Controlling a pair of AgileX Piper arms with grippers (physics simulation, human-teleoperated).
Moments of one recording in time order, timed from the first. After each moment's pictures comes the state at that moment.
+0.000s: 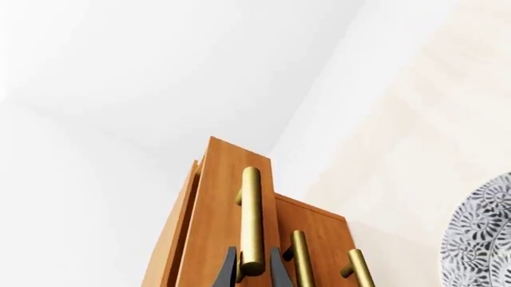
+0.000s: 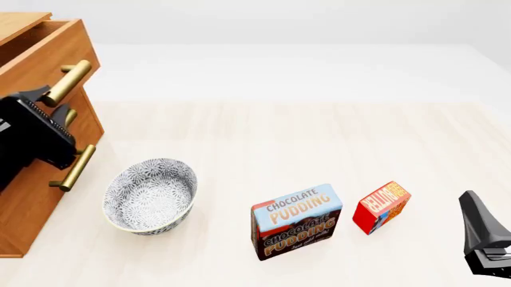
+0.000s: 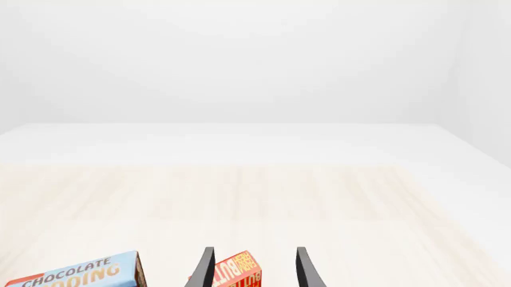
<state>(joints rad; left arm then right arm) 0.04 1.06 -0.42 -0.51 1.12 0.00 0.00 0.00 0.00 0.00</state>
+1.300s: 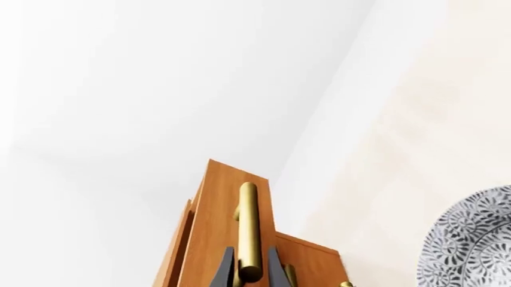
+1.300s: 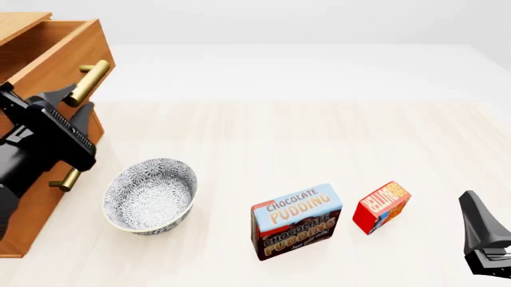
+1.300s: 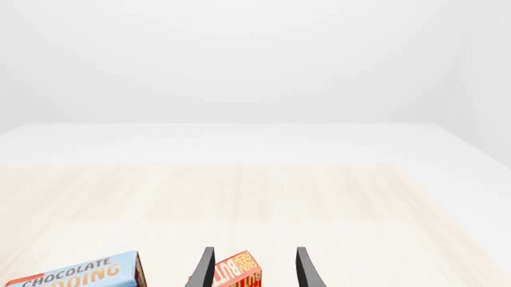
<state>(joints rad) -0.07 1.08 -0.40 -0.60 1.13 0.00 0.00 0.00 0.00 0.00</state>
